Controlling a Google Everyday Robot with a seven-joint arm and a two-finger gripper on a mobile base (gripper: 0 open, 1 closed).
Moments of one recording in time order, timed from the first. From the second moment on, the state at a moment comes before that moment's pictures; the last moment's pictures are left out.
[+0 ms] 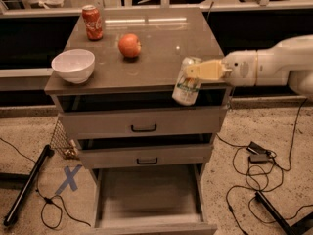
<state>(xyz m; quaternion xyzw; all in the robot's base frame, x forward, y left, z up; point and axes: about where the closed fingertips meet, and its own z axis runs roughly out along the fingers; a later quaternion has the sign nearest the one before) 0.585 -0.106 0.901 -0.74 -0.28 -0.40 0.47</state>
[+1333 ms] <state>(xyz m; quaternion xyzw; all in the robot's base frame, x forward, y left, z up) 0.715 -0.118 0.947 -0.66 -0.40 -0.54 0.34</state>
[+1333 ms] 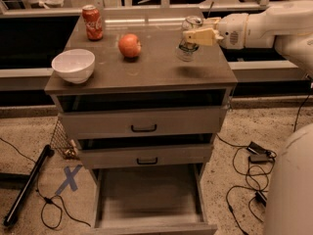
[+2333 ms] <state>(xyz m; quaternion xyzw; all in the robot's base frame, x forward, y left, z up) 0.745 -0.111 0.908 -0.68 -0.43 -0.53 0.27</state>
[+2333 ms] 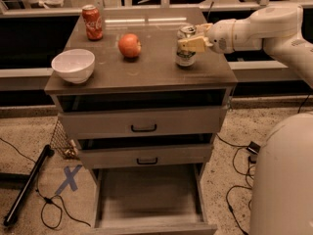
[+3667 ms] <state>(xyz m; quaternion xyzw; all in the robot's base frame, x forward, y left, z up) 0.747 -0.096 0.905 -0.68 -0.44 -0.52 0.28</state>
